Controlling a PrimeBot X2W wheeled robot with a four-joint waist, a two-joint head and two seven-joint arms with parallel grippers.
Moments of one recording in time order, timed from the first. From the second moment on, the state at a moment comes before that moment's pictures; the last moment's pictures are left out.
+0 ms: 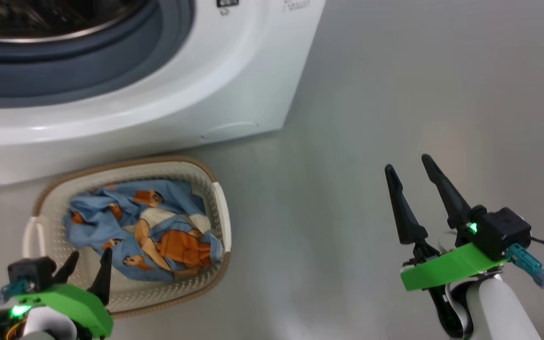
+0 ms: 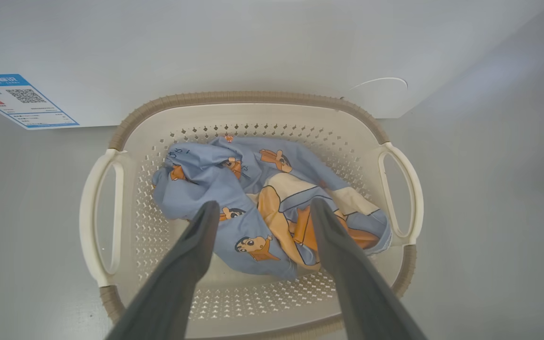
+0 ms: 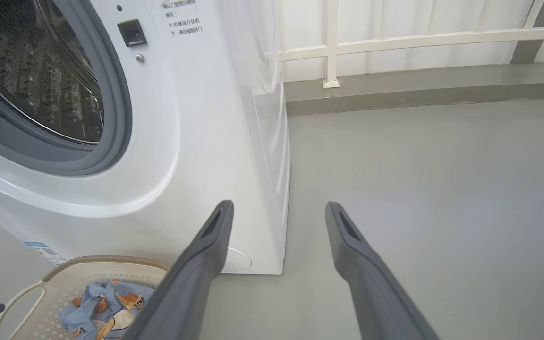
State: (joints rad) left arm -0.30 0.30 -0.28 0.60 -0.59 -0.13 -0.15; right arm -0.23 -0.05 0.08 0.09 0.20 0.13 -0.25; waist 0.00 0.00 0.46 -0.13
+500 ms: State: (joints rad) left arm -0.49 0.40 -0.48 0.70 -0.75 -0.13 -0.17; right arm -0.34 -0.05 0.14 0.03 0.20 0.13 -0.25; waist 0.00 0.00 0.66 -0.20
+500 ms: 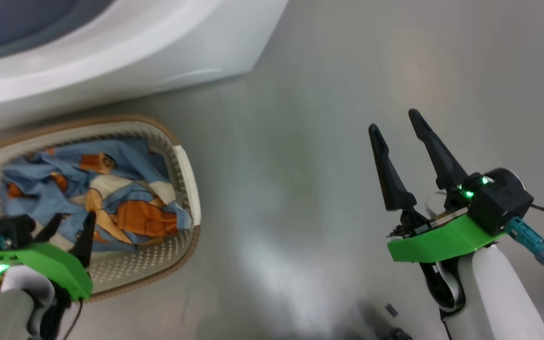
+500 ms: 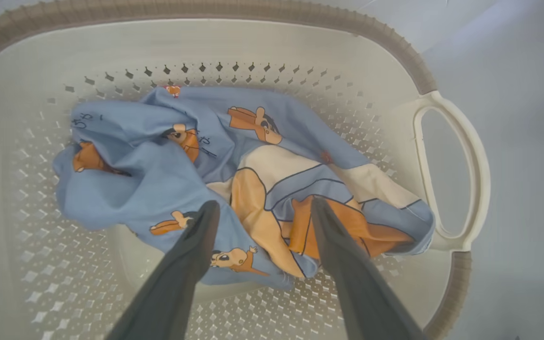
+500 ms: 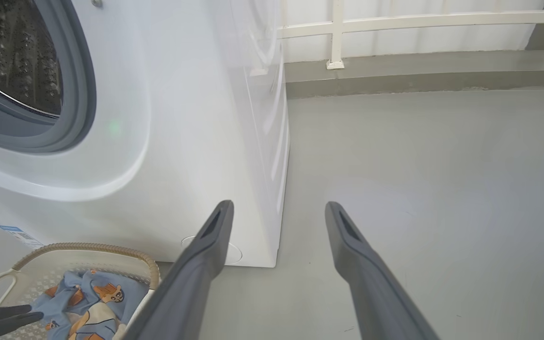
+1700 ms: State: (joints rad) left arm -0.90 0.46 -0.70 1.04 -0.92 -0.13 -0.16; right arm -0.42 -0.05 0.23 -0.03 0.19 0.13 -0.26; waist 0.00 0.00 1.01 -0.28
